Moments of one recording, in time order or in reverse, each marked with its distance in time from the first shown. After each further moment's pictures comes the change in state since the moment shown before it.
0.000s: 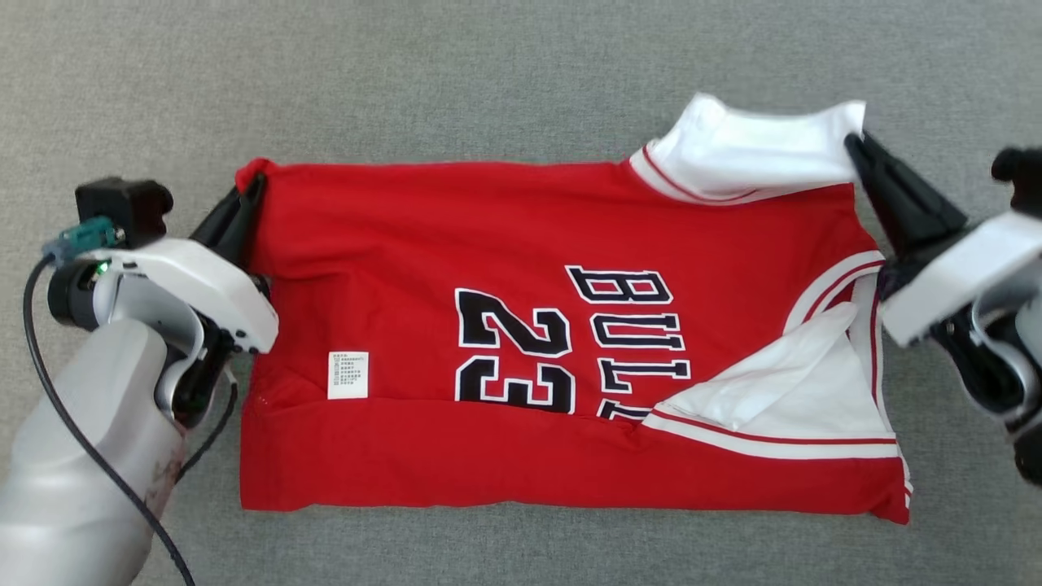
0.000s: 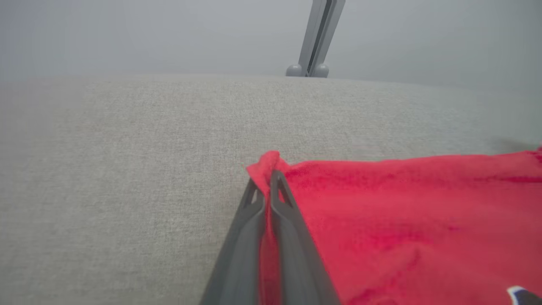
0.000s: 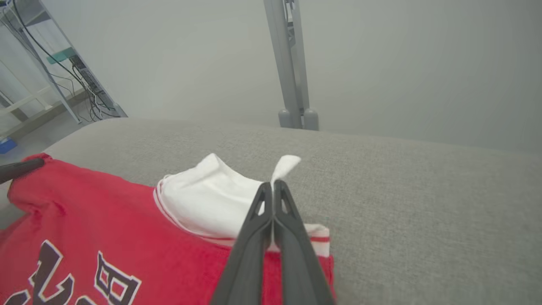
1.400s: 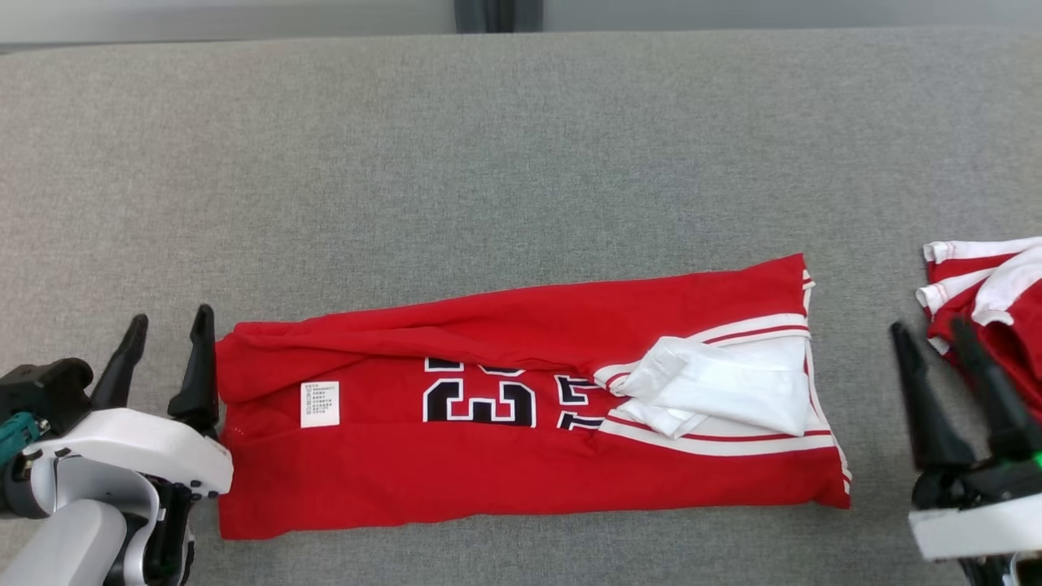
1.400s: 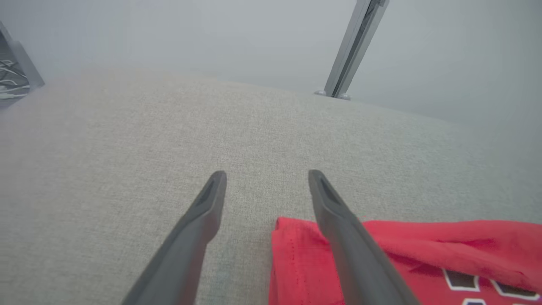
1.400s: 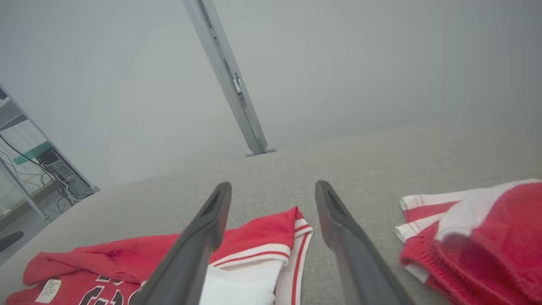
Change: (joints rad) left arm 0.538 0.181 0.156 -0.598 -0.105 0.367 -0.044; right arm 0.797 0.268 -0.592 -0.585 -0.246 0.000 0.005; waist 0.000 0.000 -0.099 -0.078
